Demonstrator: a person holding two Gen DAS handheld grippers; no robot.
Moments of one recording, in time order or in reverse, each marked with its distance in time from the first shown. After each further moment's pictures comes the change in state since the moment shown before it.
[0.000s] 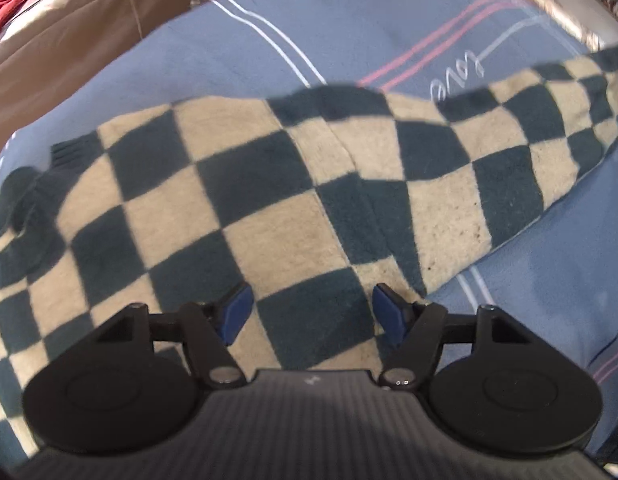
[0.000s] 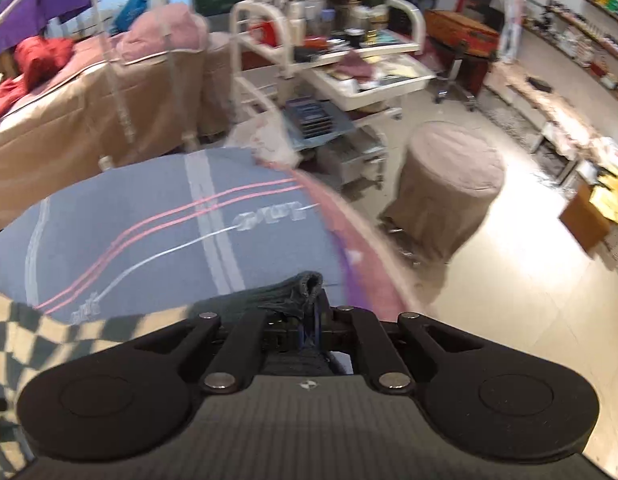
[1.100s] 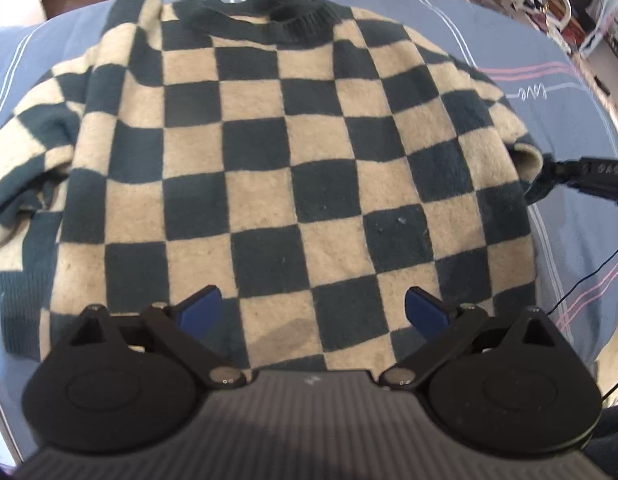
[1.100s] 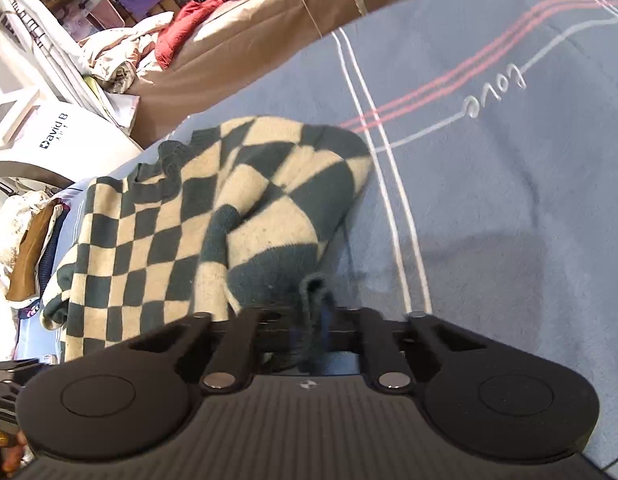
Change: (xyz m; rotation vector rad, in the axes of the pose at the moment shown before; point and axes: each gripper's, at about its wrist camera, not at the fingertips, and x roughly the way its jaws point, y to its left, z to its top) left arm -0.119 0.112 -0.196 -0.402 -0.005 -0.019; right arm 0.013 0.234 -0.134 0.011 0.190 0.574
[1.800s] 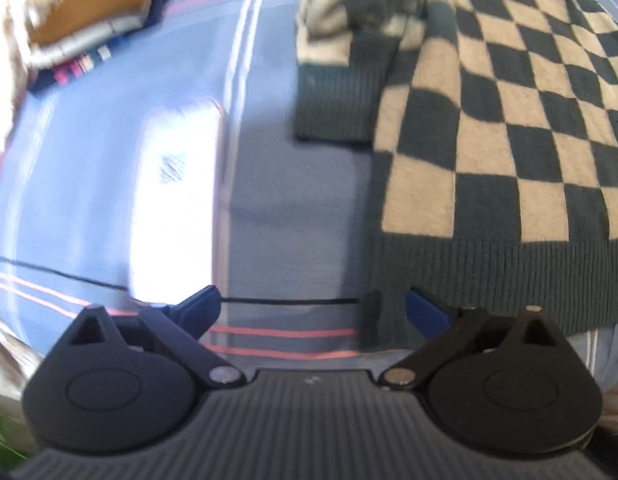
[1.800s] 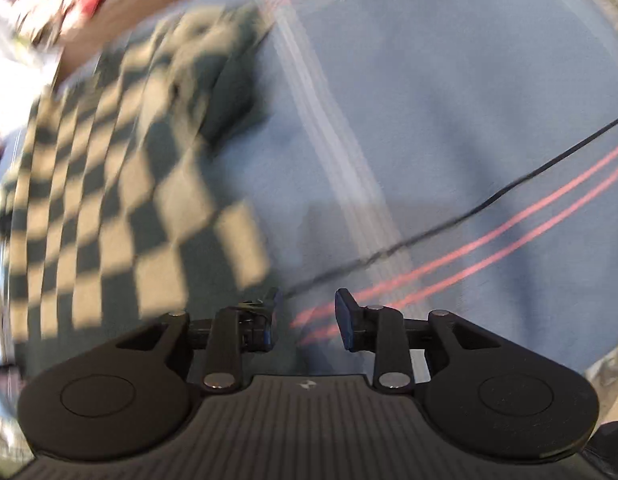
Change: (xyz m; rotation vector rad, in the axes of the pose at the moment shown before) left arm -0.076 0.160 -0.139 -0.196 0.082 0.398; right arm -0.060 0.007 -0.105 0.079 0.085 -0.304
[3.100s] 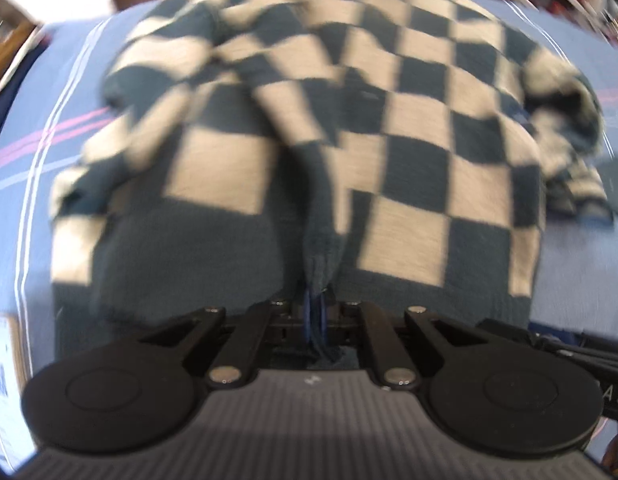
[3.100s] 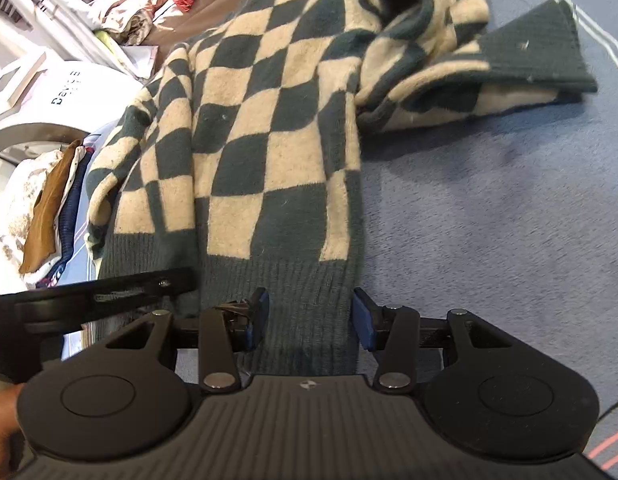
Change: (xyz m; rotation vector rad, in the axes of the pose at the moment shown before) left arm 0.039 -0.137 0.122 0.050 -0.131 -0.215; right arm 0.105 0.156 0.035 -0.002 0.035 0.350
